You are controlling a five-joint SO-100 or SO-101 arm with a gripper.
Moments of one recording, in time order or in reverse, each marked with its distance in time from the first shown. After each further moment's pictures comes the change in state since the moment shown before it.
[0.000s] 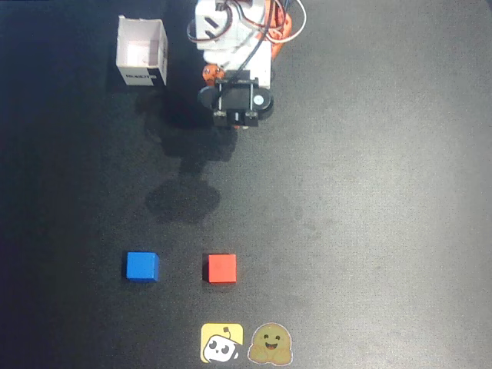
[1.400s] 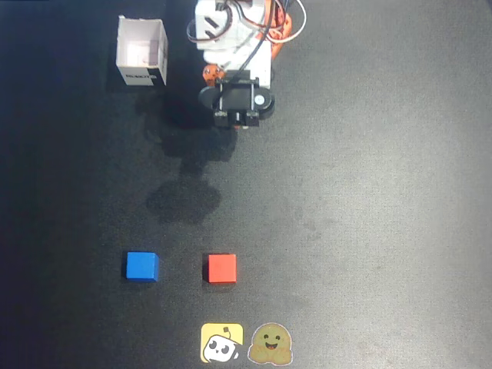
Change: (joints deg) arm 0.0 -1.1 -0.4 -0.6 -0.5
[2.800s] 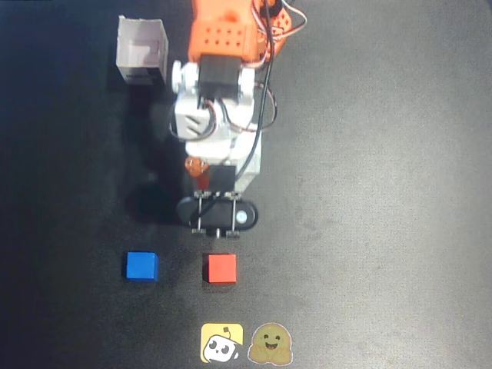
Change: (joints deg) arm 0.2 -69.7 -58.4 -0.9 2.3
